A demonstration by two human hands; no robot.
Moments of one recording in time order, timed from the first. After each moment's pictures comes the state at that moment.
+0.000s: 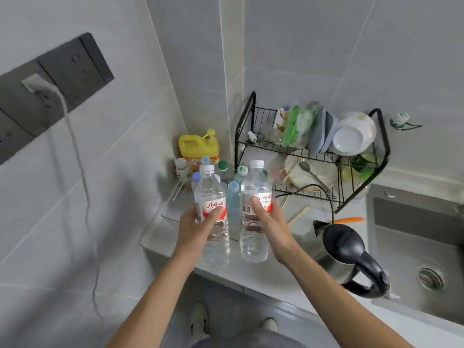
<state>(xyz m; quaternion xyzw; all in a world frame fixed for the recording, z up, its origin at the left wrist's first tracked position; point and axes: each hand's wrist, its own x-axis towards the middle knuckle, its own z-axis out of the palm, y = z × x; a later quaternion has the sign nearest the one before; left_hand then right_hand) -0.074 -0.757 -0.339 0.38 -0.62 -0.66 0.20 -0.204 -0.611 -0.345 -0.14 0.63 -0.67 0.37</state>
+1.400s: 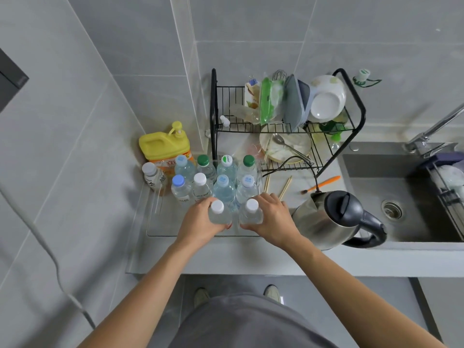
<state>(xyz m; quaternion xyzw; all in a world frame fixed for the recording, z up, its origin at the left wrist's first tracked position) -0.120 -0.837 -0.414 0.20 -0.89 -0.41 -0.01 -0.213 -0.625 -0.424 -0.29 0.92 -0.25 0.10</state>
